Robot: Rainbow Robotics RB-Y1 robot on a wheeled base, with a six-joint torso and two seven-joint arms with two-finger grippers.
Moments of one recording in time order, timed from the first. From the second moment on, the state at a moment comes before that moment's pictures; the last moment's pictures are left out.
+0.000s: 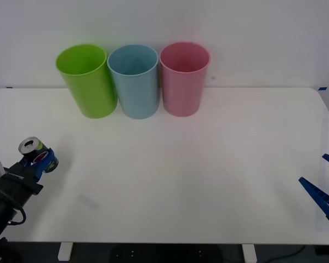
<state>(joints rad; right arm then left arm) 0.35 -0.40 -0.52 -1.66 0.96 -1.22 0.00 0.14 0.33 0.32 -1.38 -0.85 -0.80 -0.32</state>
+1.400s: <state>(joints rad) 0.35 -0.40 -0.52 -1.66 0.96 -1.22 0.00 -0.11 0.33 0.27 -1.66 -1.08 -0.66 0.11</state>
